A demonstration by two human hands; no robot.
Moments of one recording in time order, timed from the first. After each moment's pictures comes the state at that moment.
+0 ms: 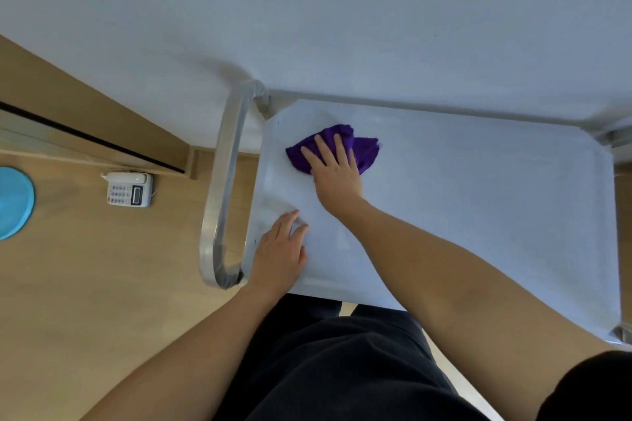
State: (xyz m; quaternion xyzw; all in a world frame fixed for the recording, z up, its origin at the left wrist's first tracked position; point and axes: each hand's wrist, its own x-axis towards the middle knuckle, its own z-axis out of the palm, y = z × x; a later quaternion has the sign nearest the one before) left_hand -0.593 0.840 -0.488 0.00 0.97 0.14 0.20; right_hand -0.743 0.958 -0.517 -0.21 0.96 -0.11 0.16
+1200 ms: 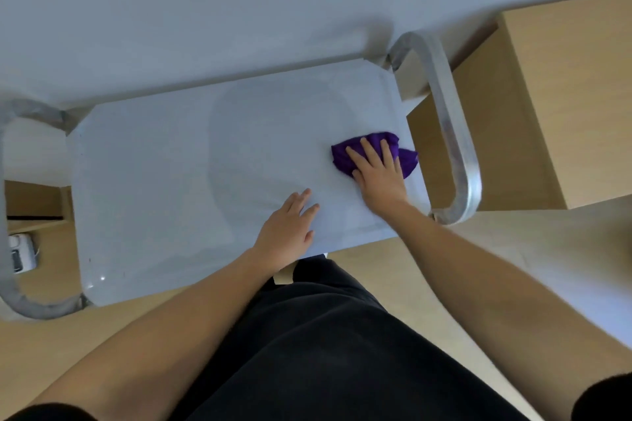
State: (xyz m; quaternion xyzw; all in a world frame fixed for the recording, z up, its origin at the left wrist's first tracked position) left_hand -0.602 1.138 -0.493 0.27 0.91 0.10 0.28; right_hand -0.636 1.373 -0.506 0.05 0.97 -0.12 0.19
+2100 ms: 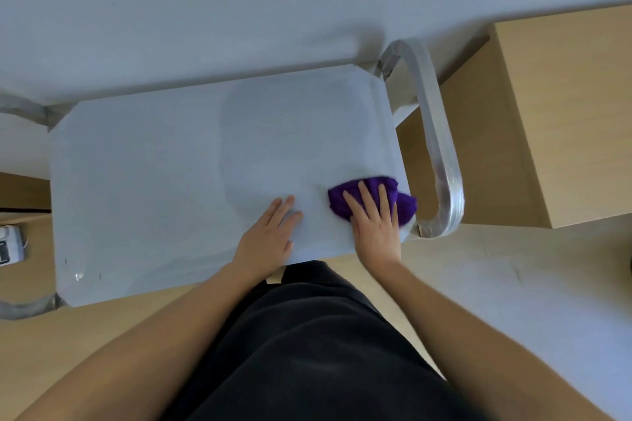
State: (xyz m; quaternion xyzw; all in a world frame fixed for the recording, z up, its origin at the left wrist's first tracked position) left_hand -0.593 1.143 -0.489 0.23 0.93 0.13 0.27; right_hand -0.554 1.378 -0.518 0.06 0.99 -0.11 0.11
